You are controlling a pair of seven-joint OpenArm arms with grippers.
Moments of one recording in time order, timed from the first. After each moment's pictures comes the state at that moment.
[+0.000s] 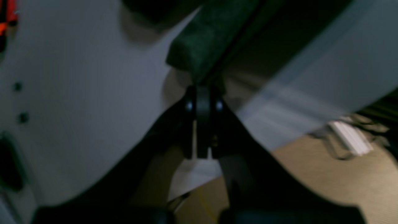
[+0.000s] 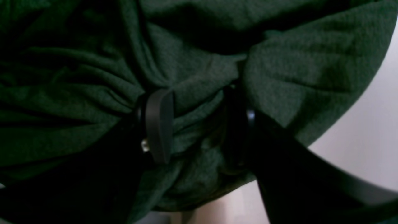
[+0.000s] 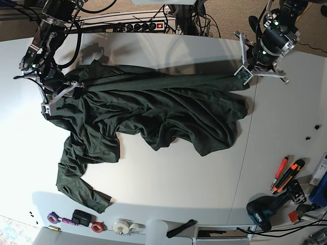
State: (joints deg) left arm 27.1 -29.3 8.1 125.7 -5.4 -19.0 55.6; right arm -6.3 13.8 30.2 93.0 23.5 23.3 -64.5
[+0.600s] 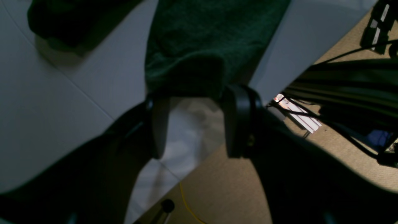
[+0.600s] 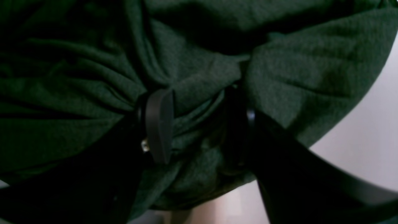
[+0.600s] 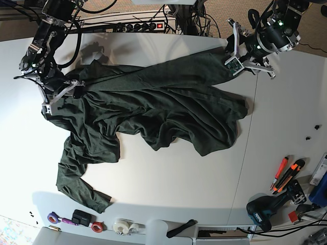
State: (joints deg) left arm 27.3 -29.2 8.1 125.7 -15.1 -26.5 57.7; right arm -6.4 13.8 30.2 93.0 22.8 26.9 -64.0
